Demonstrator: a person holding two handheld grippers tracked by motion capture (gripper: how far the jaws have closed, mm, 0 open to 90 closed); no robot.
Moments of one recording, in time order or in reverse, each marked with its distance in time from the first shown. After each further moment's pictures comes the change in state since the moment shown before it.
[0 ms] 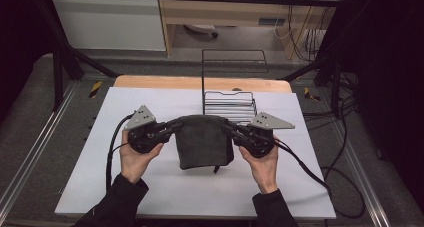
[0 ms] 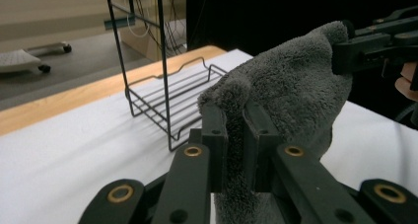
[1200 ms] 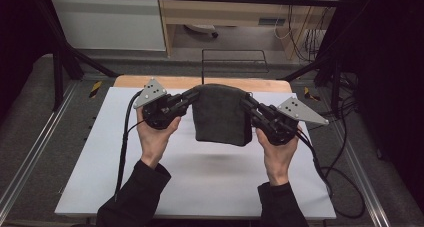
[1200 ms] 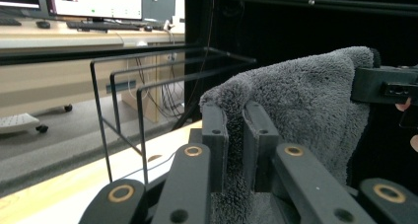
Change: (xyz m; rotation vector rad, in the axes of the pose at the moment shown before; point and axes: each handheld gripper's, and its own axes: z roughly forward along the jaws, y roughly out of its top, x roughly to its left) left arm -0.016 0.068 0.025 -0.237 0.001 0.008; right arm -0.002 0.053 -0.040 -0.242 -0.141 -0.050
